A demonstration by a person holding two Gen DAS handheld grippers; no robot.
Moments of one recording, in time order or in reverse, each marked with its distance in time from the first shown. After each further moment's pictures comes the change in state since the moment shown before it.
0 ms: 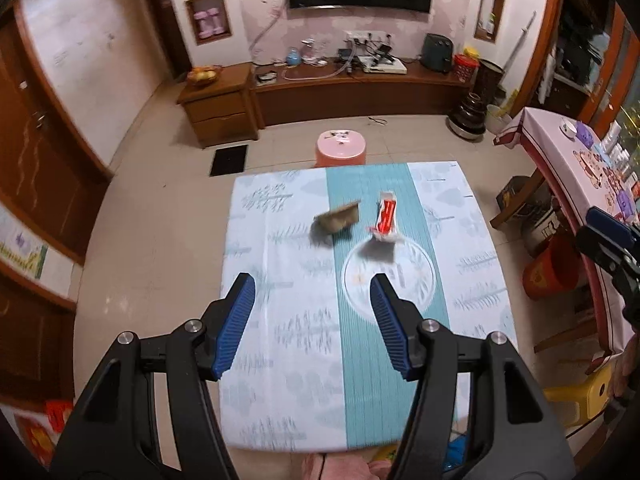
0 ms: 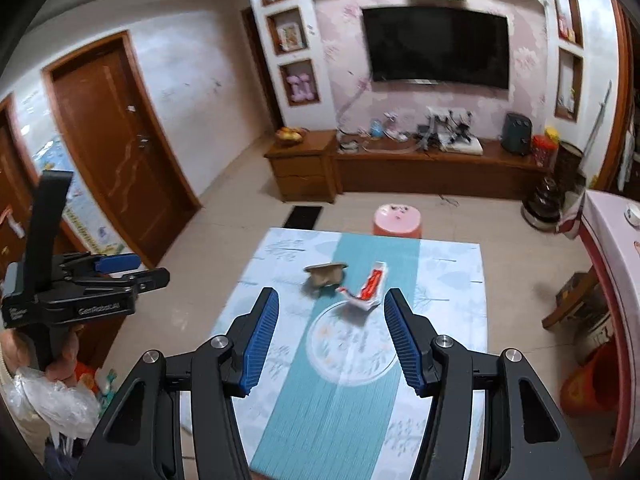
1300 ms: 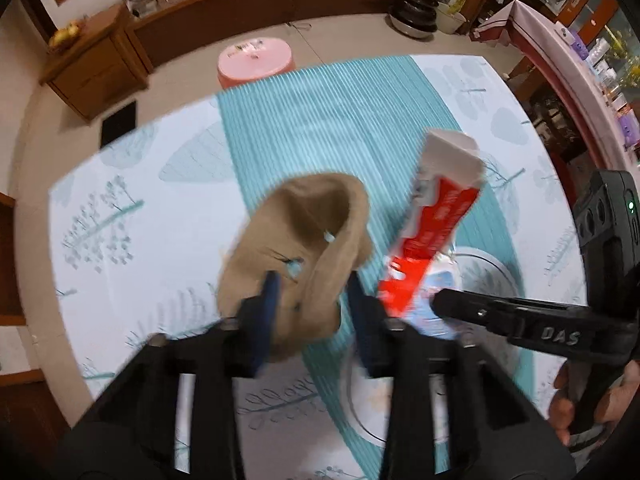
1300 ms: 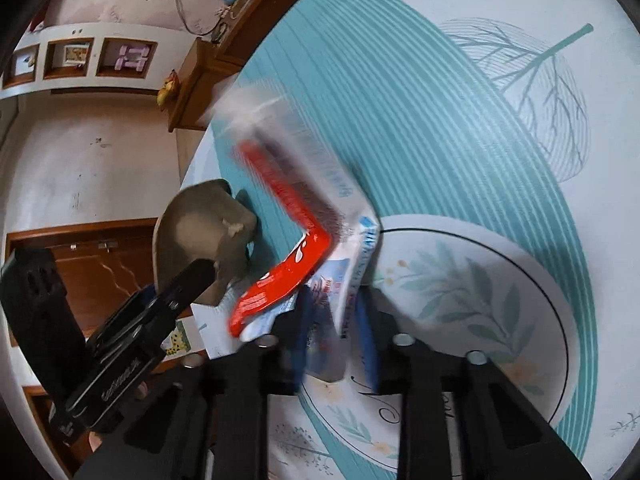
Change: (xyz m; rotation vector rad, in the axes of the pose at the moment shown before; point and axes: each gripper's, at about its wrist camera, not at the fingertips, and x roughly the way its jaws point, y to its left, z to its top) left arm 0.454 -0.056 0.039 0.215 0.310 -0.254; right arm 0.523 -0.145 -0.151 0.817 0.490 0.220
